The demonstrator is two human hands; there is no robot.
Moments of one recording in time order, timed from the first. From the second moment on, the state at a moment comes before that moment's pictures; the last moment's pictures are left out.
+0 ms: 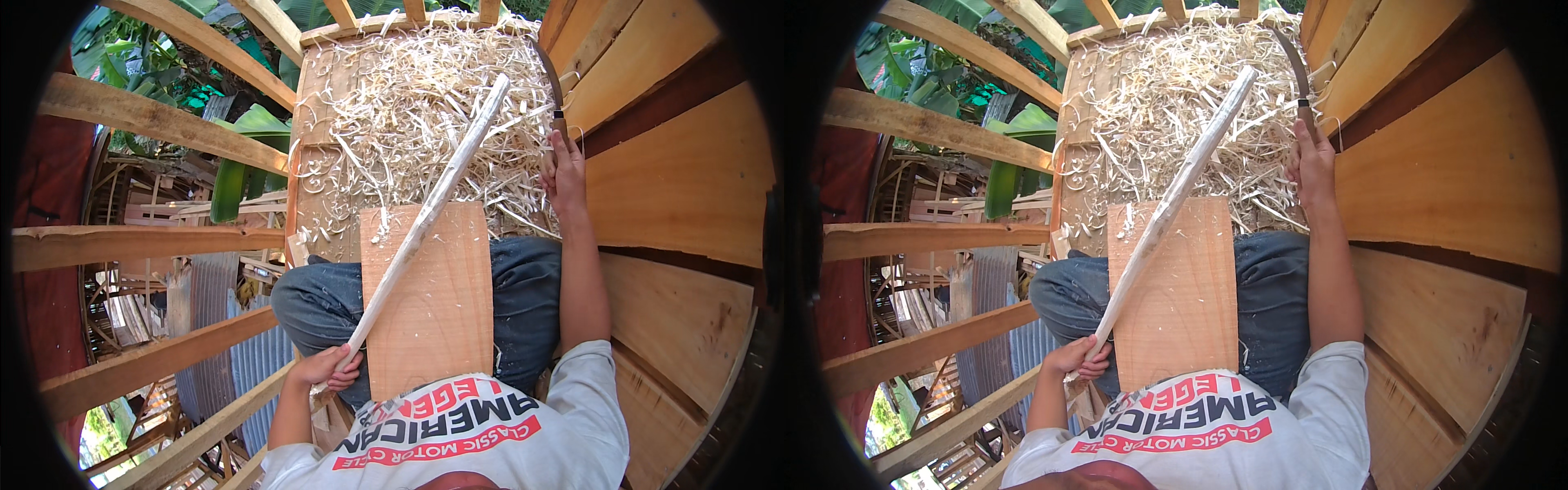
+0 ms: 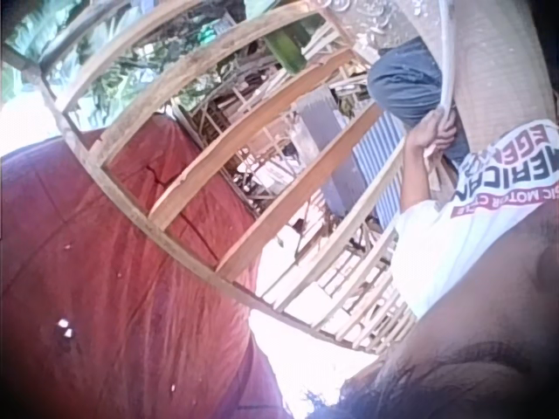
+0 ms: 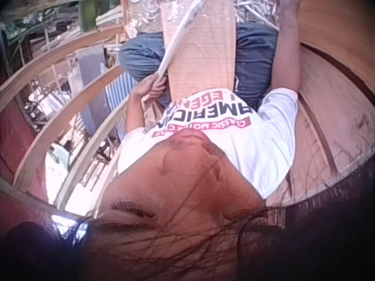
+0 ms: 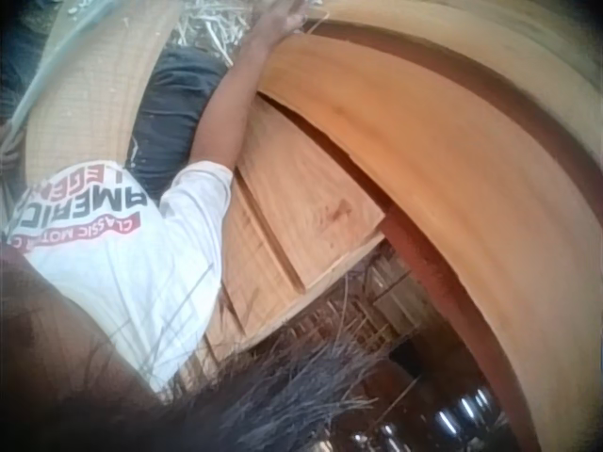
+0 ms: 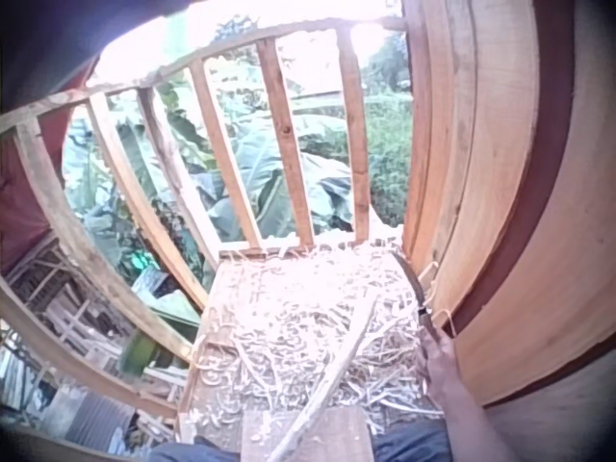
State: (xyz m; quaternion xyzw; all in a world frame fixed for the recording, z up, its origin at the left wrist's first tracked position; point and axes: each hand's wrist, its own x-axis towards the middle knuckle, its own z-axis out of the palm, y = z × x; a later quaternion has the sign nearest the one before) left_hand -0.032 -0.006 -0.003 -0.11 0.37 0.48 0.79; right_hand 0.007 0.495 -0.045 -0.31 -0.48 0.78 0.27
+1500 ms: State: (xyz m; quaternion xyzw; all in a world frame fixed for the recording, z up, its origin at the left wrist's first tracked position) left_hand 0.005 -0.046 0.005 -0.05 0.65 0.41 0.64; right_hand -0.027 0.430 -0.042 -0.19 -0.97 0.06 0.12
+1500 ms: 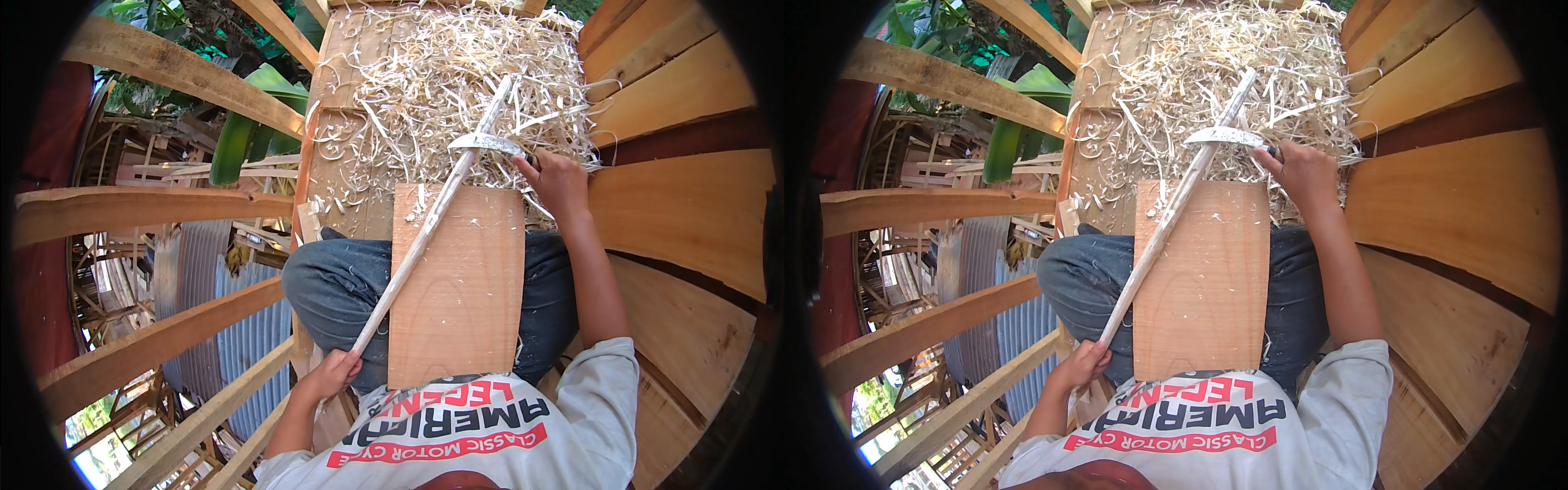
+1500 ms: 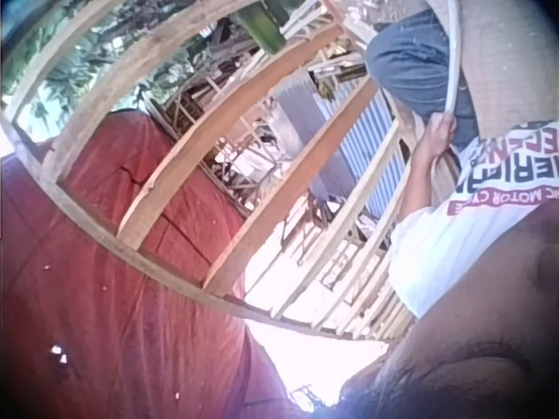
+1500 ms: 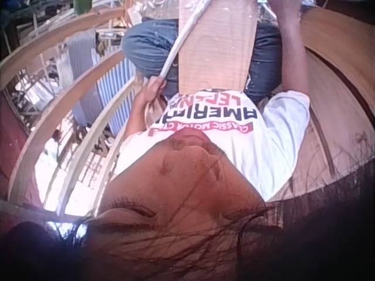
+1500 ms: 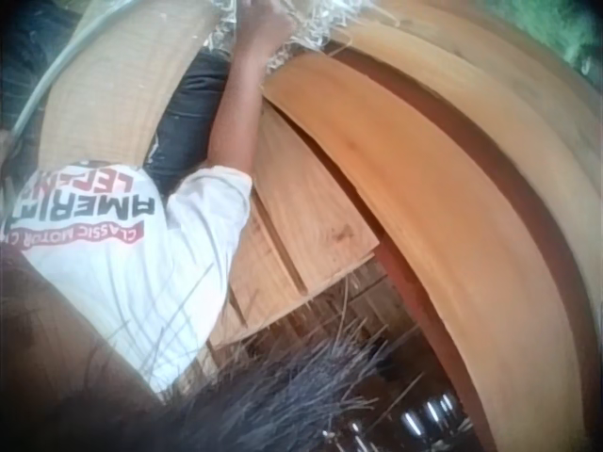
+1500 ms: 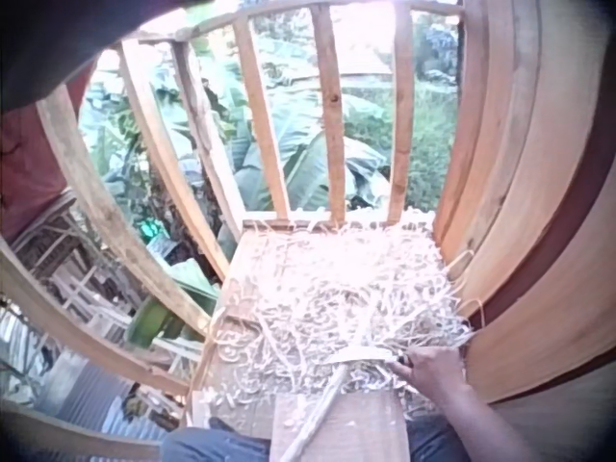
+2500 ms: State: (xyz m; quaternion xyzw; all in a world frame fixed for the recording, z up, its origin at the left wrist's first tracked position) left_hand 0.001 -0.052 -0.008 -0.08 0.64 0.39 0.66; right_hand -0.040 0.452 -0.052 -0.29 -0.93 0.20 0.14
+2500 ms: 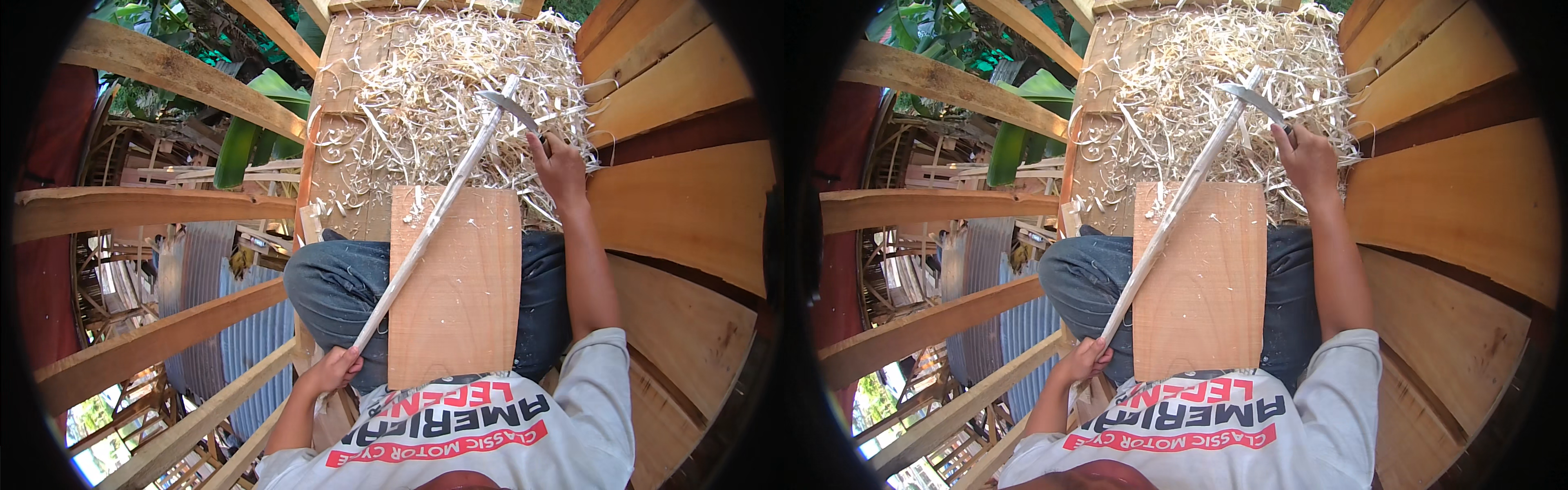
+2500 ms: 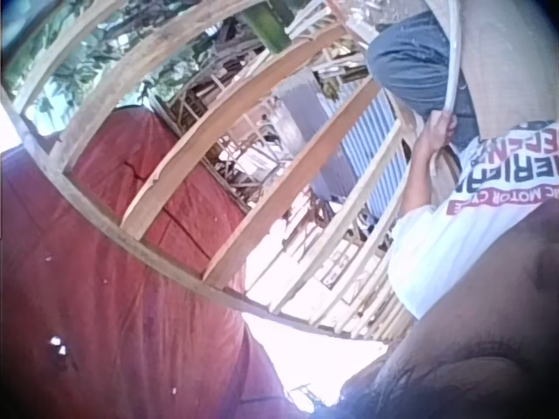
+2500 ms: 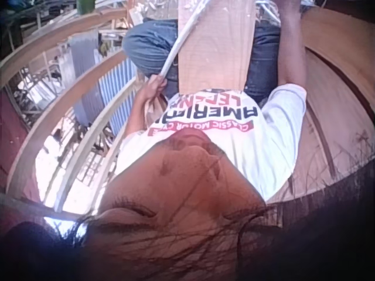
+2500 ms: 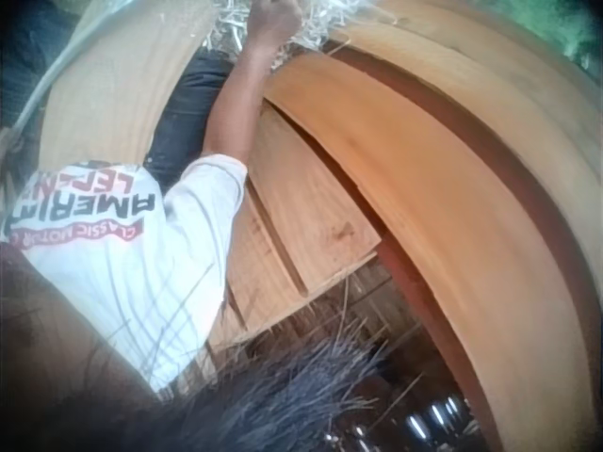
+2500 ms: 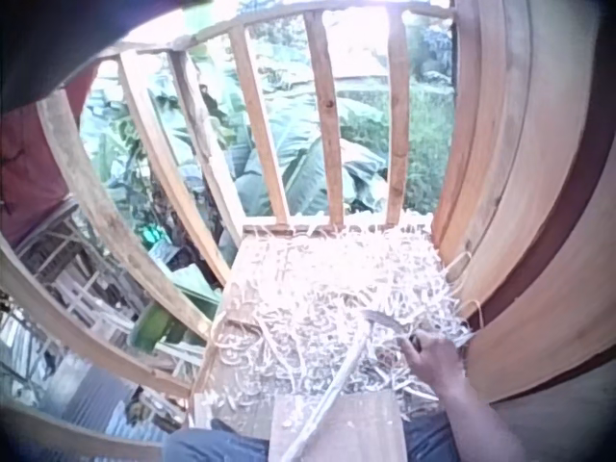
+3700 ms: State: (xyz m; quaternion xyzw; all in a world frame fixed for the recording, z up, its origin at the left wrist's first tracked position) left_hand 0.008 -0.041 -0.001 0.01 0.74 0.34 0.58; right_hand -0.033 0.427 -0.066 -0.01 -0.96 0.22 0.17
